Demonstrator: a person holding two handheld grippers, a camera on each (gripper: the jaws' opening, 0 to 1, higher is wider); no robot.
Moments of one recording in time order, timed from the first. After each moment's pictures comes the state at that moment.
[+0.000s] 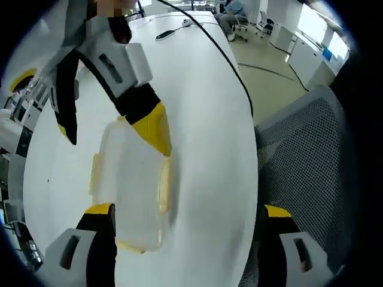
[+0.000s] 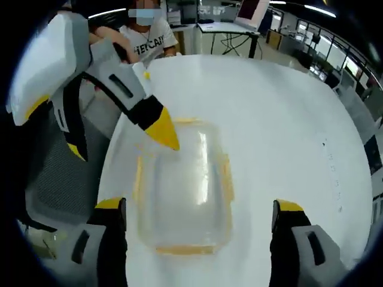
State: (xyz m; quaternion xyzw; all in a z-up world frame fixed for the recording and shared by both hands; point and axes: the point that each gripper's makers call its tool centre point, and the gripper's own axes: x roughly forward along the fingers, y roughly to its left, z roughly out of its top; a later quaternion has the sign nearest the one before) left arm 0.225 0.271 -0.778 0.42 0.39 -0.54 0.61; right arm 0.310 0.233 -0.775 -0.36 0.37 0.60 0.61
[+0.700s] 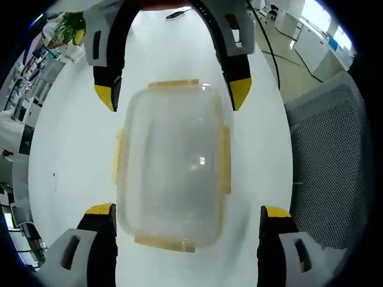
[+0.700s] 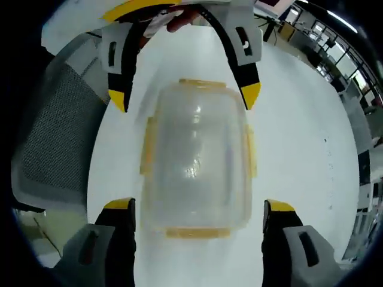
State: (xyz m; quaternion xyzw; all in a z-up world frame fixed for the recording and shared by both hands) left arm 0.286 0.295 -0.805 0.47 0.42 -0.51 0.59; right arm 0.295 0.210 -0.797 -0.44 0.38 0.57 0.58
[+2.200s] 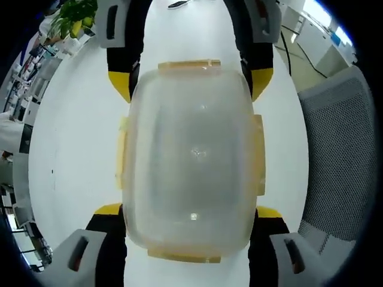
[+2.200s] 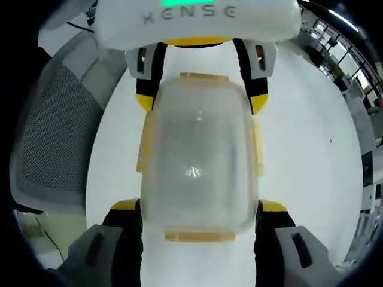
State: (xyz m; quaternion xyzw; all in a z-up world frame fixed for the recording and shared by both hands) left arm 0.299 0.308 -0.819 0.48 0.43 -0.49 0.59; right arm 0.292 0.220 -0.807 -0.44 0.38 0.58 0.57
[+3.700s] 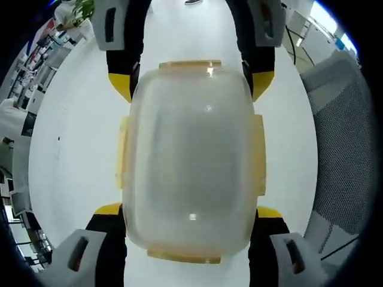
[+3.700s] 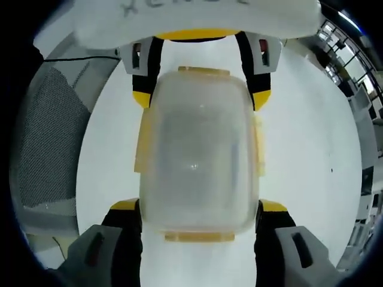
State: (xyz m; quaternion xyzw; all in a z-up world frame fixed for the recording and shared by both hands) left arm 0.335 0.387 -0.820 0.47 0.43 -0.49 0.59; right arm 0.329 0.297 -0.809 -0.46 0.39 0.57 0.56
